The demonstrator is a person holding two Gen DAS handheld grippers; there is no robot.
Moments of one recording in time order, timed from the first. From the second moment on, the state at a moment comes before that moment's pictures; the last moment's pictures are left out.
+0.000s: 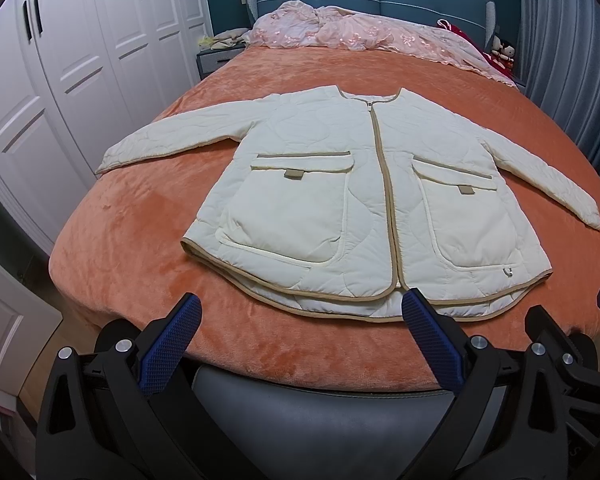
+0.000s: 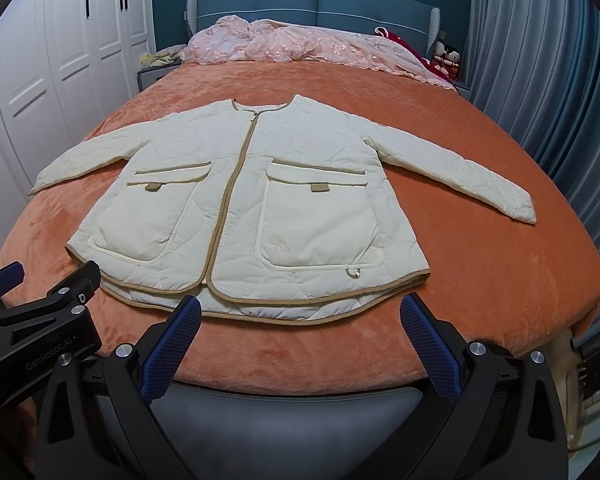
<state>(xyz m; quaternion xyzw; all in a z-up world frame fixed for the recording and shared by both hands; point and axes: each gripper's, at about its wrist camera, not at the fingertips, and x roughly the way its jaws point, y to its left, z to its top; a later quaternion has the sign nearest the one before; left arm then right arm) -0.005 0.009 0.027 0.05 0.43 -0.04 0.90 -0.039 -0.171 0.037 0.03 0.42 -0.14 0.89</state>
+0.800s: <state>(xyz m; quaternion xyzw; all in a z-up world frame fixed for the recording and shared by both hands) -0.004 0.008 0.024 0.05 0.42 -0.04 0.90 -0.039 -0.171 0.037 0.03 0.43 -0.14 0.89</state>
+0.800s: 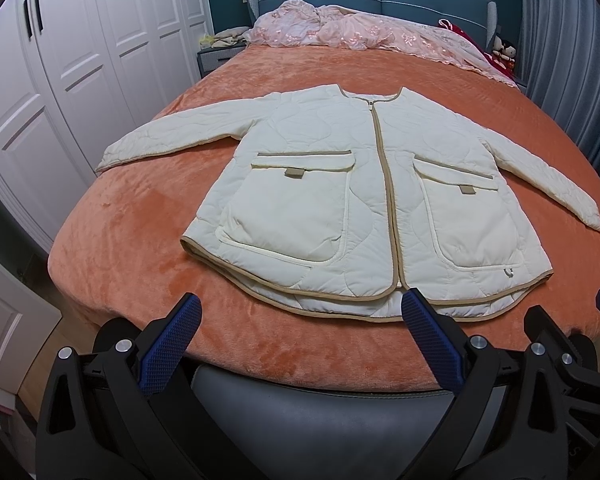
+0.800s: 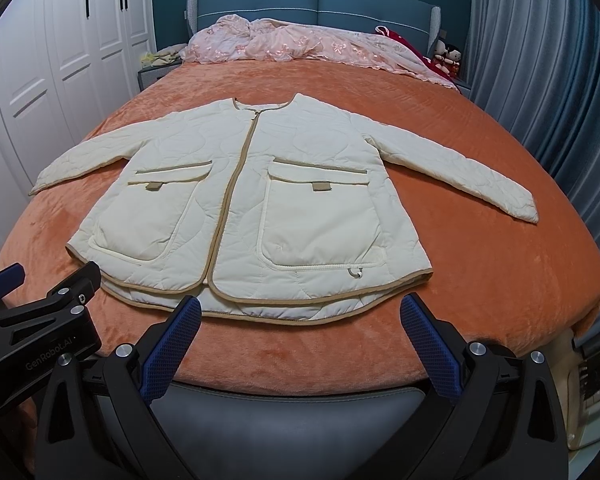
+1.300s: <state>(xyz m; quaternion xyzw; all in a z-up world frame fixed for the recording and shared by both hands) -0.004 0.008 0.024 0.05 0.43 -0.04 0.90 -0.038 -0.171 0.038 0.03 0.43 -0.14 0.89</state>
